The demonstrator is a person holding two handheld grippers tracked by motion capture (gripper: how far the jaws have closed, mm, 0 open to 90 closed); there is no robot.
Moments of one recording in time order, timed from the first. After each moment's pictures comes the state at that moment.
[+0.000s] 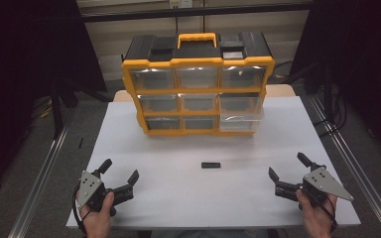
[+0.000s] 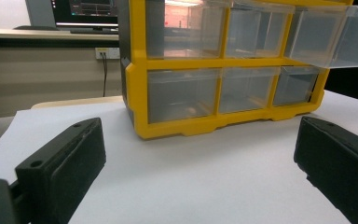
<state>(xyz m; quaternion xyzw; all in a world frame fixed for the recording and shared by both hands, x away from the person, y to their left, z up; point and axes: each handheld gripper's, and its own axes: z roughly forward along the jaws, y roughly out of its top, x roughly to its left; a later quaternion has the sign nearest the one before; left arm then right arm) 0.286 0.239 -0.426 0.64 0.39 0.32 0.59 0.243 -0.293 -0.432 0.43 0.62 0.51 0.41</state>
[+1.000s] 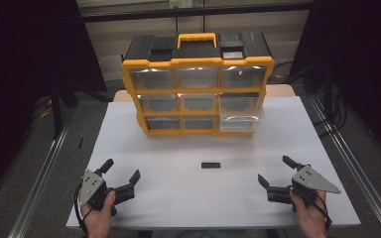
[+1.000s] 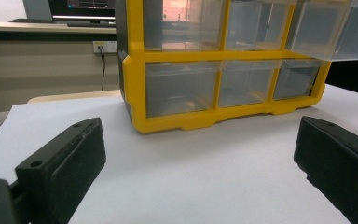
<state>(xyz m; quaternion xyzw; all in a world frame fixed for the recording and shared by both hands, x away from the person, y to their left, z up) 0.288 0.236 -0.428 0.65 0.39 0.31 0.58 0.251 -0.278 -0.440 0.40 0.68 0.52 0.33</state>
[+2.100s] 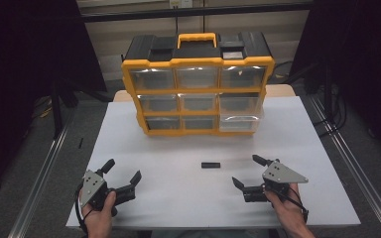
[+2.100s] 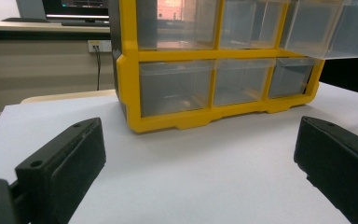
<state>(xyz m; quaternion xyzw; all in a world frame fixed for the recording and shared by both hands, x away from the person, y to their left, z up) 0.288 0.235 -0.428 0.65 0.39 0.30 0.58 0.272 -0.220 -0.435 0.34 0.73 0.53 0.27</state>
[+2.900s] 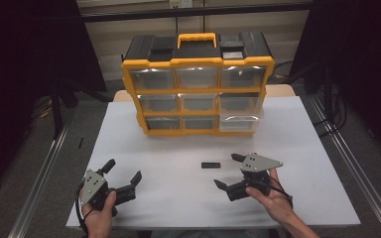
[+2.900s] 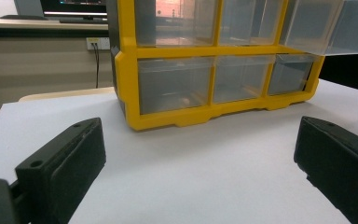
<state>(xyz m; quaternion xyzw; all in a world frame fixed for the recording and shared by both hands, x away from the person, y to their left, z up) 0.289 0.235 -0.429 0.65 0.39 0.30 0.58 0.298 -0.179 -0.422 0.30 0.78 0.51 0.19</state>
